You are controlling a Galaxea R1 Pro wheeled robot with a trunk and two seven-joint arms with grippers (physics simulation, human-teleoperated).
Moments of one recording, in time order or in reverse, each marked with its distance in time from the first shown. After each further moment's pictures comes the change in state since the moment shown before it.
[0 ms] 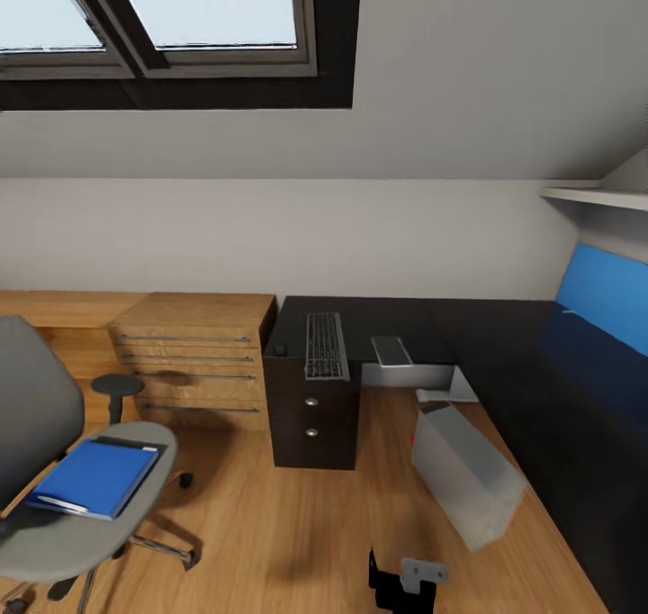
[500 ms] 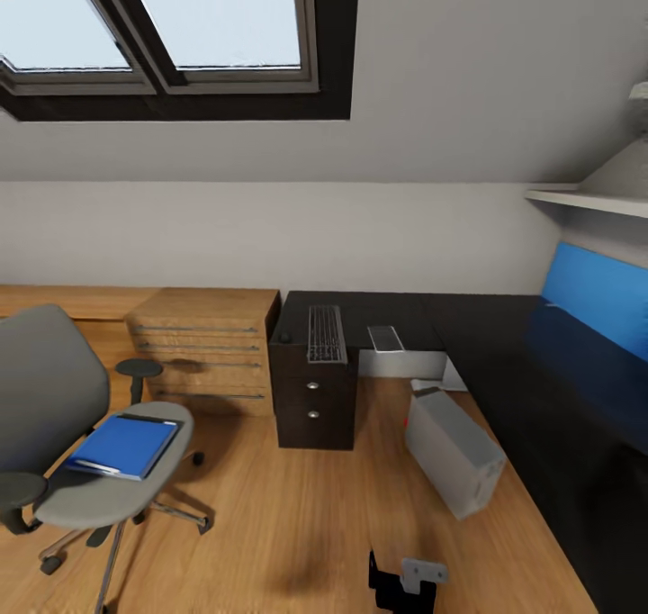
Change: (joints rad) left arm 0.000 0.000 0.000 0.002 0.000 0.001 -0.001; right arm 0.000 0.000 0.000 0.000 -0.001 0.001 0.000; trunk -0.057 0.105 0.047
